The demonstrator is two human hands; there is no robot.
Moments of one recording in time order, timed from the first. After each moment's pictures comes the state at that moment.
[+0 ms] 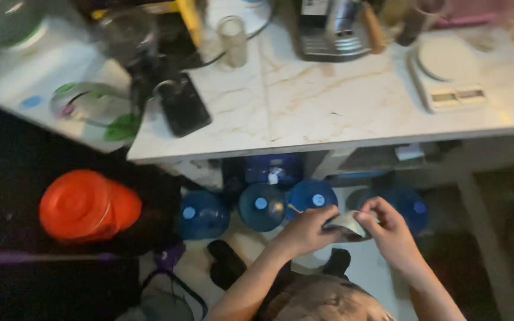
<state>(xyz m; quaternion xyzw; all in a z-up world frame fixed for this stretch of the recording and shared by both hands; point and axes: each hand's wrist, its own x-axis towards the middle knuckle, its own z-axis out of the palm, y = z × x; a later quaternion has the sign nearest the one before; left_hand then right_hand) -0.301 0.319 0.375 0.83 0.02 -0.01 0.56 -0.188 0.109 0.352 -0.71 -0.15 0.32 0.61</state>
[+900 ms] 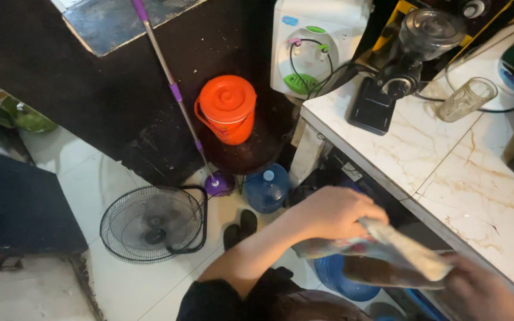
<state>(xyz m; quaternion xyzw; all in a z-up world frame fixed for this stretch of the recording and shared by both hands) -0.455 0.386 0.501 0.90 0.21 0.17 0.33 -0.044 0.207 0.337 -0.74 -0.54 0.34 0.21</state>
